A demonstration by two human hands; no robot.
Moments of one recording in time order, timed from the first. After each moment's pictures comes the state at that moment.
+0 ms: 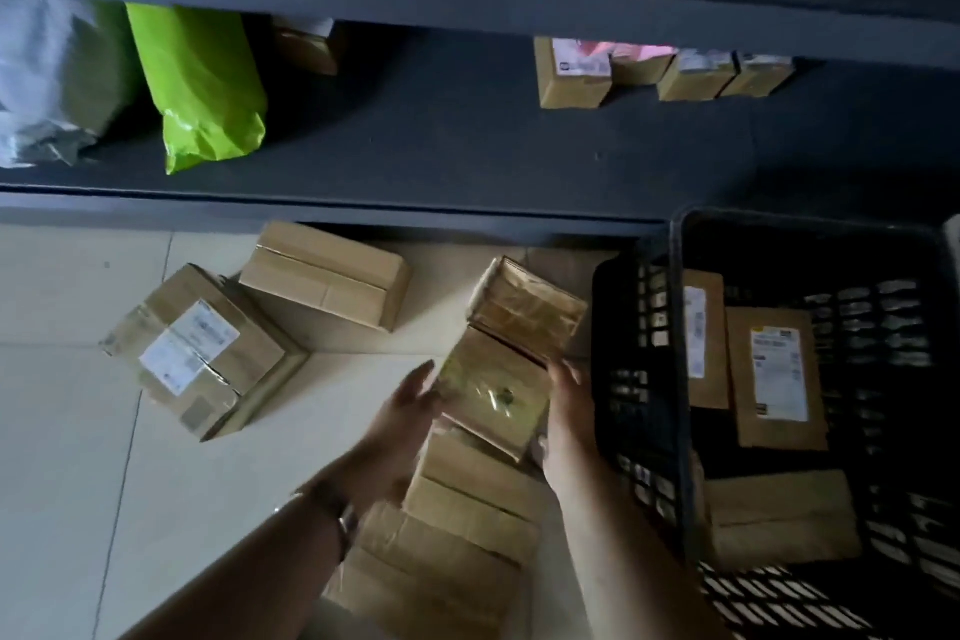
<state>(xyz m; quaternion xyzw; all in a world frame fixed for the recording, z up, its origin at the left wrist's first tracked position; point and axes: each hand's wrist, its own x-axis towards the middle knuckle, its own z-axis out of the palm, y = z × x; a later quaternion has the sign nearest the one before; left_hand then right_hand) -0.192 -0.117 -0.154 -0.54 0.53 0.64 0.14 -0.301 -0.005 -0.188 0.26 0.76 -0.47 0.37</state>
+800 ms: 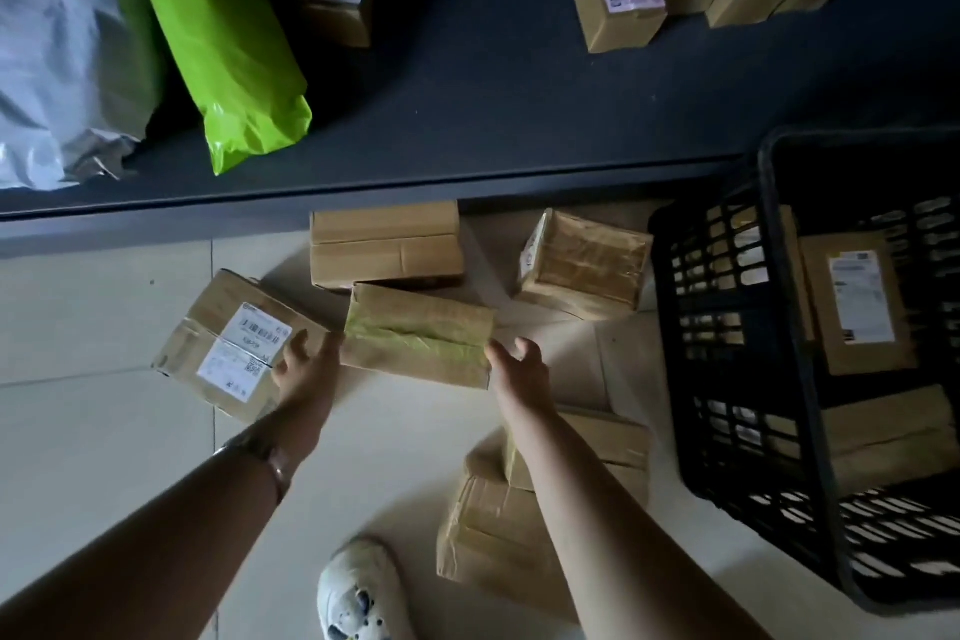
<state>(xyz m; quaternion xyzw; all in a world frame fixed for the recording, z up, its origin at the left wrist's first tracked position) -0.090 -0.276 -0.197 -0.68 0.55 0.47 0.12 -0.204 -0.116 -0.206 0.19 0.79 -0.36 0.44</state>
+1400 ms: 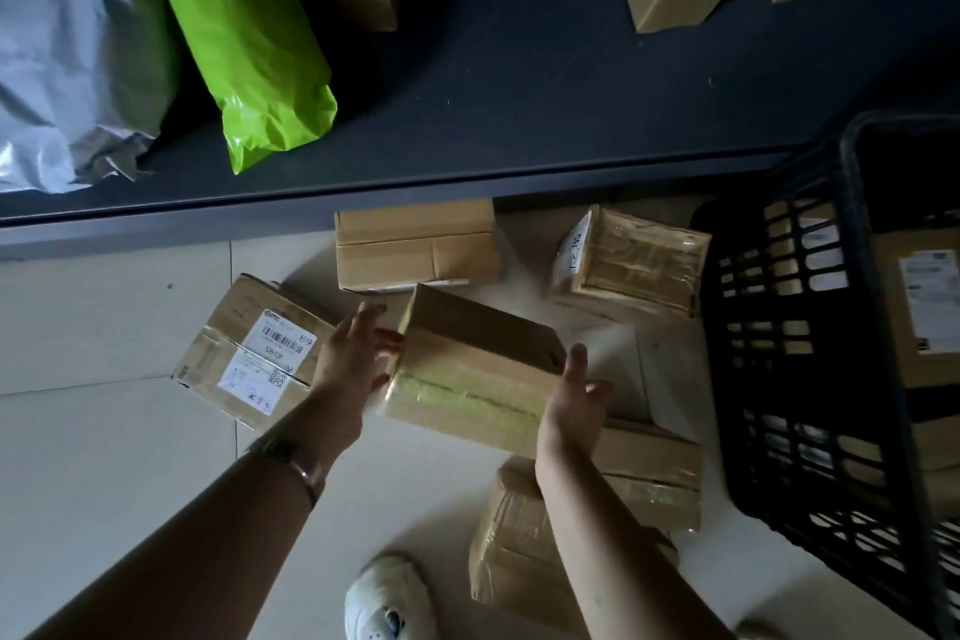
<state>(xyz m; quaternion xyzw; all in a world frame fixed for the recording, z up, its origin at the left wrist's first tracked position) -0.114 -0.292 -0.208 -0.63 0.47 0.61 0.03 -0.186 -0.121 -0.220 0.40 0.75 -0.46 0.26</state>
